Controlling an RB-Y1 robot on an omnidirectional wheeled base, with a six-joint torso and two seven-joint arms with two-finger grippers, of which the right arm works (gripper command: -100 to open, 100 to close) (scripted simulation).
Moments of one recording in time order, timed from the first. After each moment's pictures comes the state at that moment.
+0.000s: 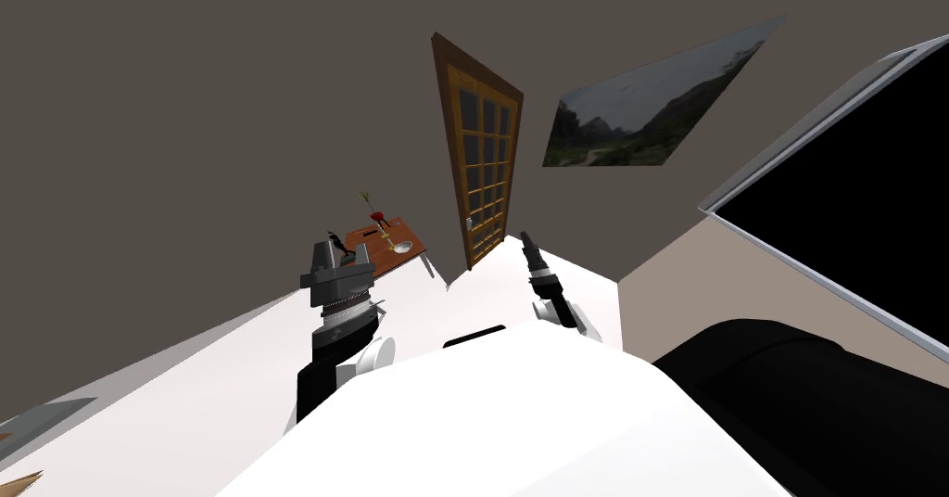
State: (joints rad) arm 0.47 -0.06 -0.06 -2.05 0.14 -0.46 0.25
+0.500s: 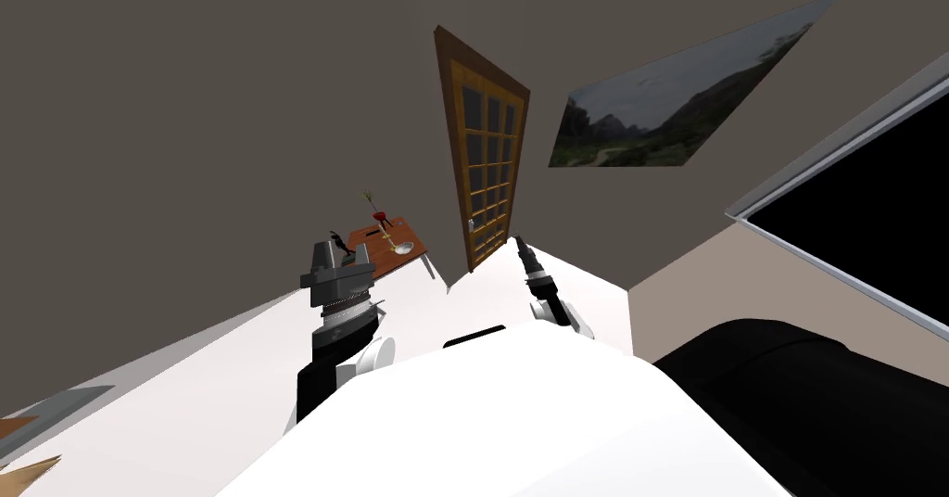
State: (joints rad) arm 0.43 -0.08 -0.06 -1.94 0.16 -0.50 0.33
